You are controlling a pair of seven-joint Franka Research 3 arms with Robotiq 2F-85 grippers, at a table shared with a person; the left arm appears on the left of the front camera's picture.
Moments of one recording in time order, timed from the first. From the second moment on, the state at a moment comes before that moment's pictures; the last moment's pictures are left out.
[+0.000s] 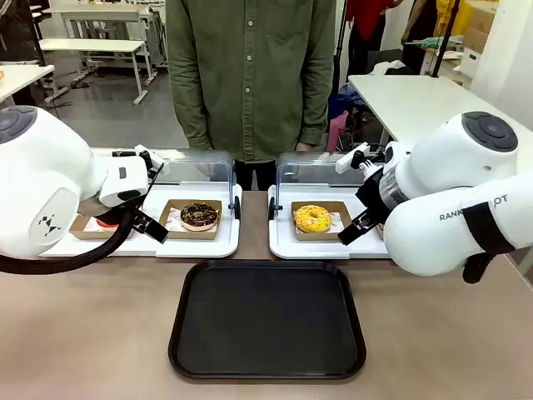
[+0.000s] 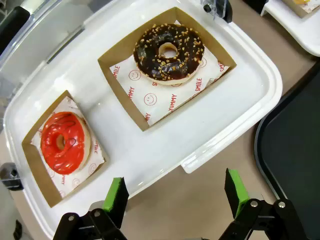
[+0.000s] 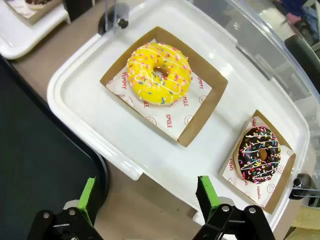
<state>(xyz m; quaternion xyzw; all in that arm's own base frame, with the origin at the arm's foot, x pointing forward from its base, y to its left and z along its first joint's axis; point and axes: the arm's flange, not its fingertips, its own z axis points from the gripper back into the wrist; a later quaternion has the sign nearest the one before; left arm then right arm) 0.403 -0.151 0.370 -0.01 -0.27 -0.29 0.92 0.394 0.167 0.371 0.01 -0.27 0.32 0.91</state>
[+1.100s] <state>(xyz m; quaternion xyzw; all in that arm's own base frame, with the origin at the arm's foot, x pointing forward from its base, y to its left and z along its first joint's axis) 0.405 -0.153 0.376 -0.02 -0.27 -0.29 0.92 0.394 0.167 0.371 0.01 -0.27 0.32 0.91</state>
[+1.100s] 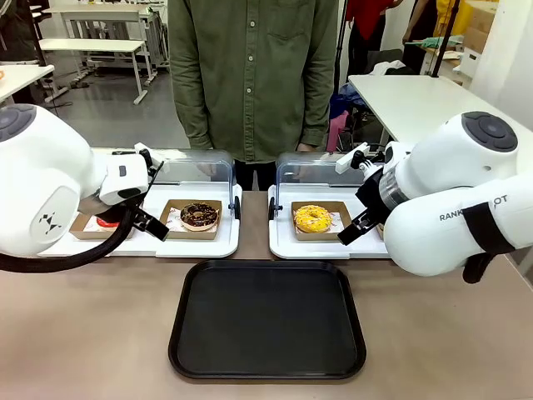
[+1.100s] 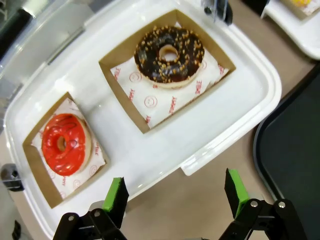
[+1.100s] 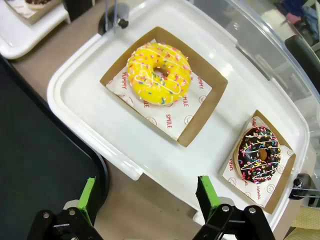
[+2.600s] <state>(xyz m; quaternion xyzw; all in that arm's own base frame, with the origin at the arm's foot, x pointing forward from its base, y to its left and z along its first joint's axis) 0.421 0.145 0.485 -0.32 -0.37 -0.48 0.73 0.358 -0.181 0.520 0.30 -0.45 0.41 0.74</state>
